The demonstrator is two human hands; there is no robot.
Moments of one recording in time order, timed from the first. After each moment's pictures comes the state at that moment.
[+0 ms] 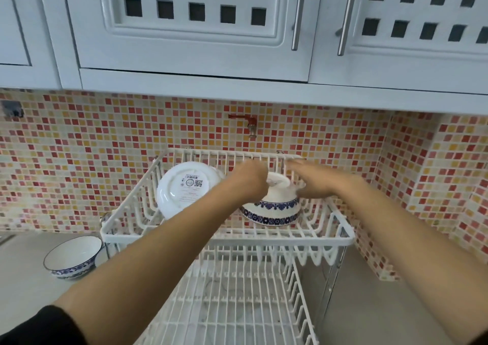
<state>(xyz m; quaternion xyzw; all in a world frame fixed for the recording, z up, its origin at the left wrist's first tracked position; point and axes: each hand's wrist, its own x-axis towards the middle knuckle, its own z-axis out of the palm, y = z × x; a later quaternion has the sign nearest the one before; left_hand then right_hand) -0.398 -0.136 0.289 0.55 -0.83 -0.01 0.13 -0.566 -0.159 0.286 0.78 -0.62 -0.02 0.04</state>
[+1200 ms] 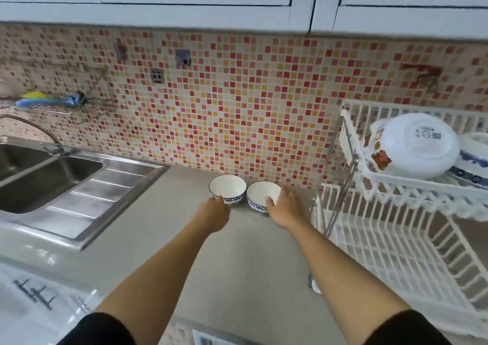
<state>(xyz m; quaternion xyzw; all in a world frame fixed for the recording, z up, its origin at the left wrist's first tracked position) 0.072 -0.121 0.062 0.75 -0.64 -0.15 0.10 -0.110 -0.164 0.057 0.69 -0.69 0.17 -0.17</state>
